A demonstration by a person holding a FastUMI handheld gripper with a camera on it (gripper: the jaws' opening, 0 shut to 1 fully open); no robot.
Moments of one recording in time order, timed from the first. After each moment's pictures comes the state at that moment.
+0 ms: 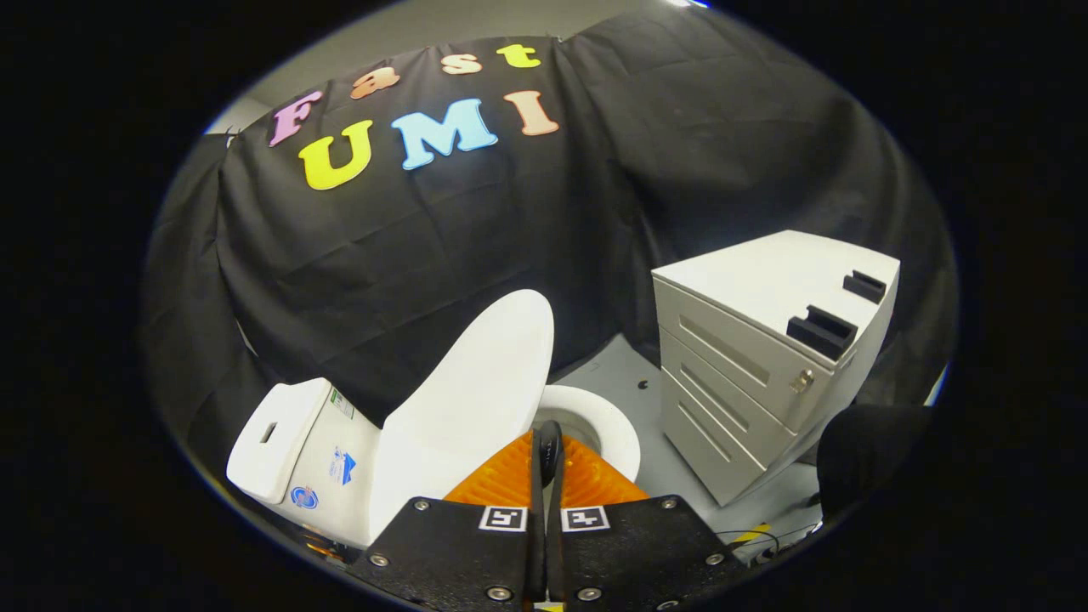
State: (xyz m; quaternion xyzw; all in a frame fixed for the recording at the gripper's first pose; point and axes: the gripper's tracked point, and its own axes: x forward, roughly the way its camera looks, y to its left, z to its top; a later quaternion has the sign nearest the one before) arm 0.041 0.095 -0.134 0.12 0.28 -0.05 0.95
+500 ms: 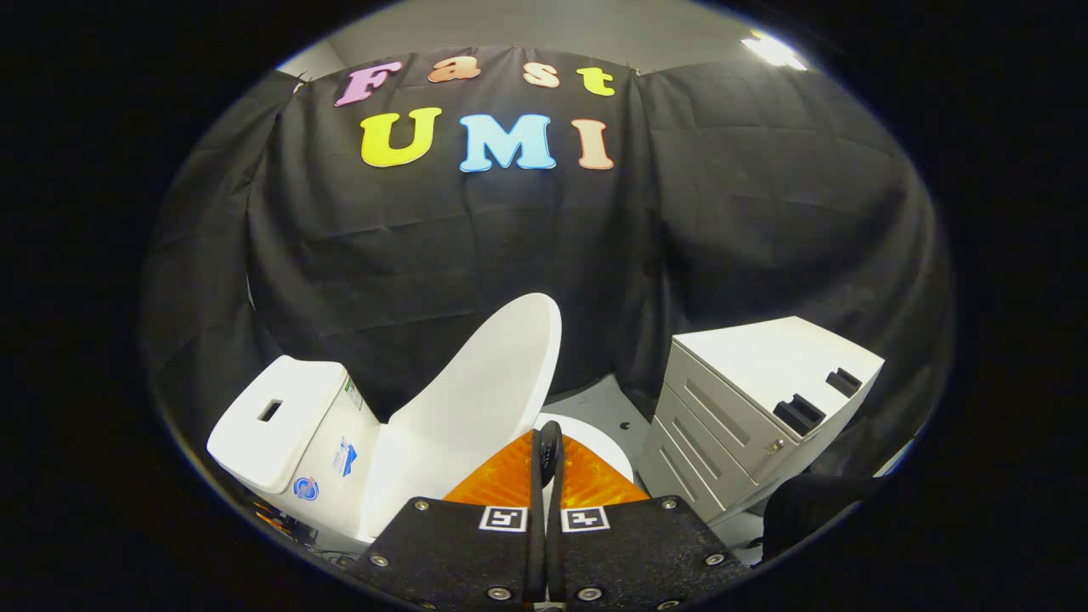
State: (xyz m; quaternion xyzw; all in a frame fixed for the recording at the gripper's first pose) arm 0.043 0.152 -0.069 0.00 0.25 -0.04 0.97
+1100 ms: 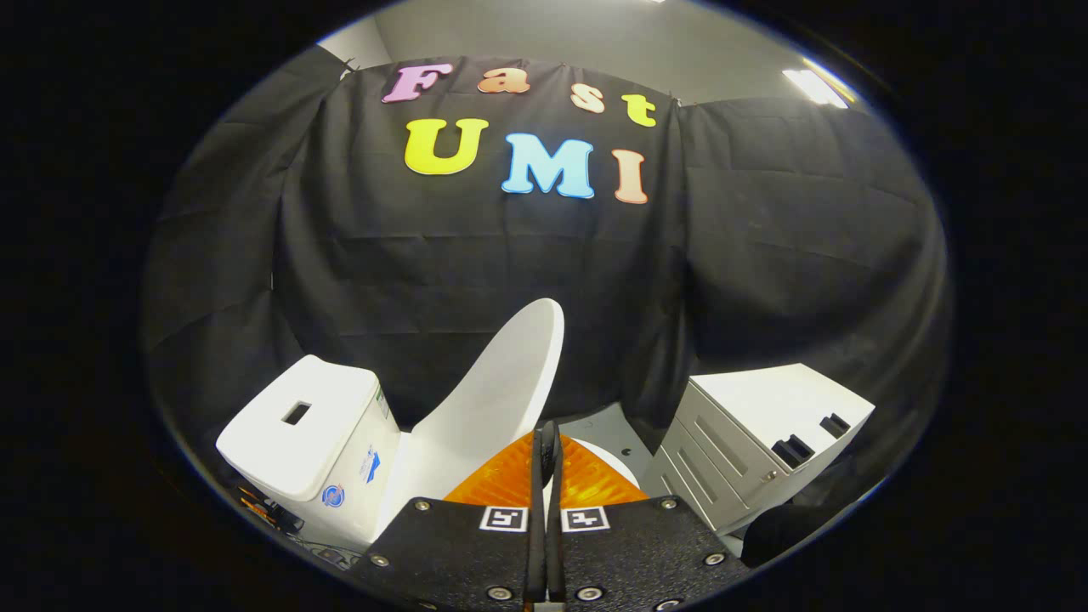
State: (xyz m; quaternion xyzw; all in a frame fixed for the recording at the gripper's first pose) arm 0.044 0.215 -0.021 -0.06 0.22 -0.01 0.97
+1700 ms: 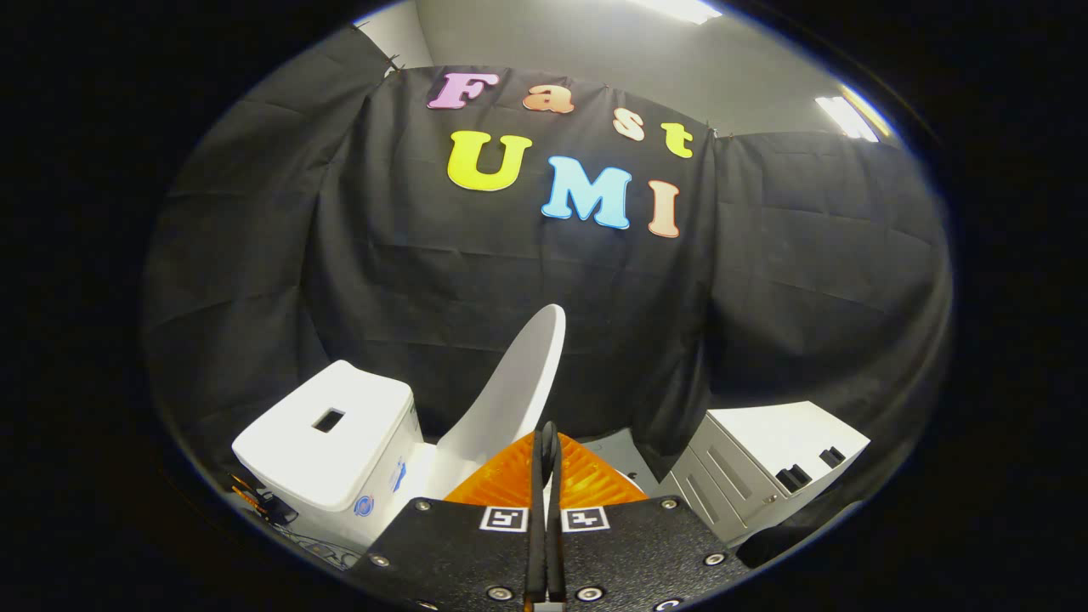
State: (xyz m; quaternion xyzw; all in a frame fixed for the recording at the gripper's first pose) arm 0.043 0.278 0.012 -0.09 0.18 0.03 0.98
